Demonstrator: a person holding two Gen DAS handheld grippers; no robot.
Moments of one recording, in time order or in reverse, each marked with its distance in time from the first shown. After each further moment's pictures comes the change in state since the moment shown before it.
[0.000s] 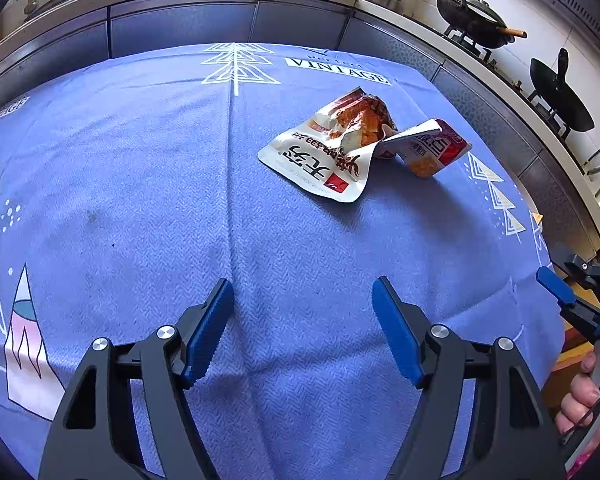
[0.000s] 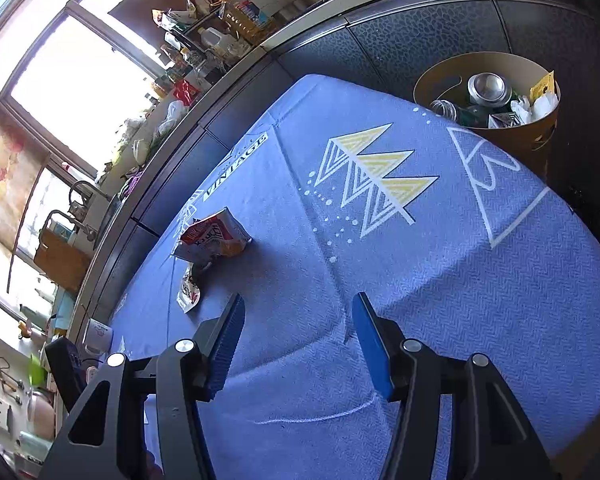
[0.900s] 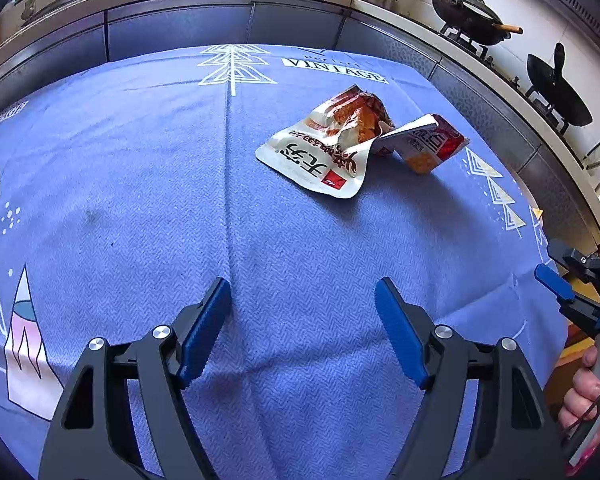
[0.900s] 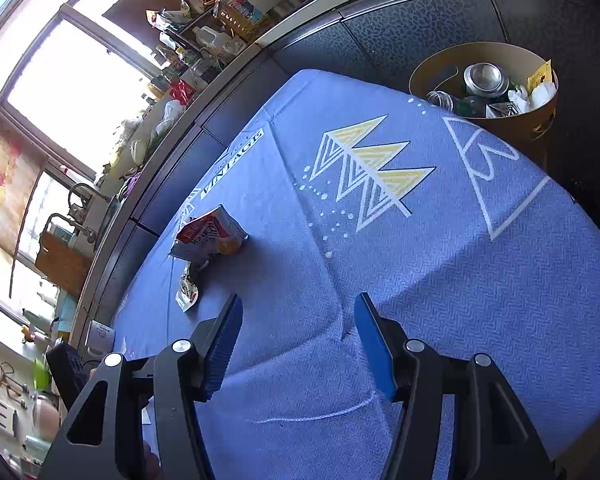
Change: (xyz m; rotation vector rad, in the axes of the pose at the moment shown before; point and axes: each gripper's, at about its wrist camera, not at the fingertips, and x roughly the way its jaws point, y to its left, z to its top) left arm 0.001 -0.005 -0.003 0.019 -0.005 0.004; right arm 0.001 -0.006 0.000 0.023 0.014 0.004
